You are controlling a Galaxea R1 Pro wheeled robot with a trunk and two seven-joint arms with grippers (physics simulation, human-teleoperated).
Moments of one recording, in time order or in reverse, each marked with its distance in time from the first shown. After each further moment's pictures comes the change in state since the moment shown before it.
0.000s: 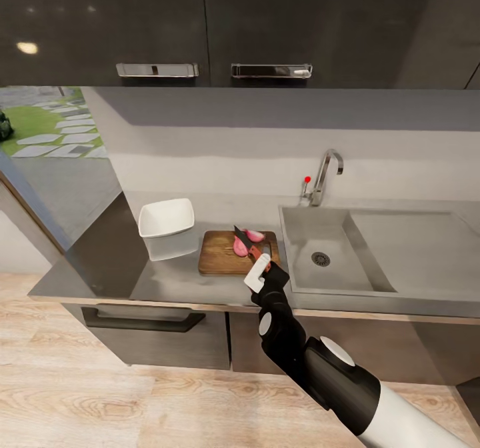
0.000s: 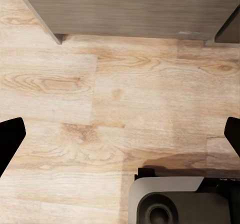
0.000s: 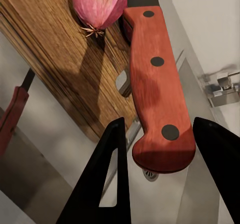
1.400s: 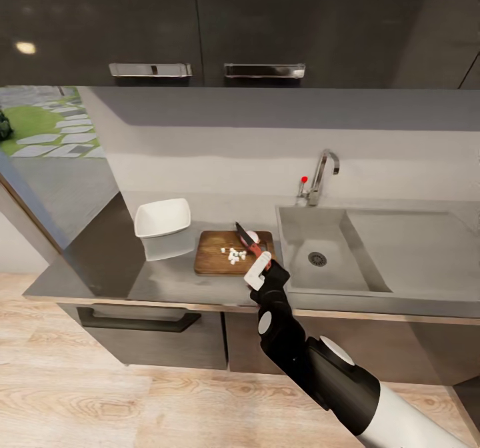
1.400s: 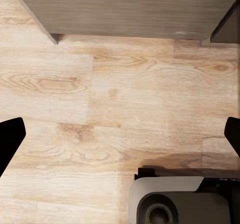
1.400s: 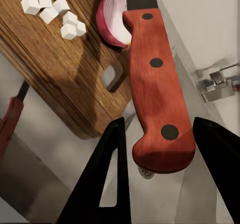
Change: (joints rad) left arm 0.000 0.000 0.000 0.000 0.000 0.000 0.000; right arm 0.001 0.006 -0.006 -0.011 -0.044 -0.005 -0.058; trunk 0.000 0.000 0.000
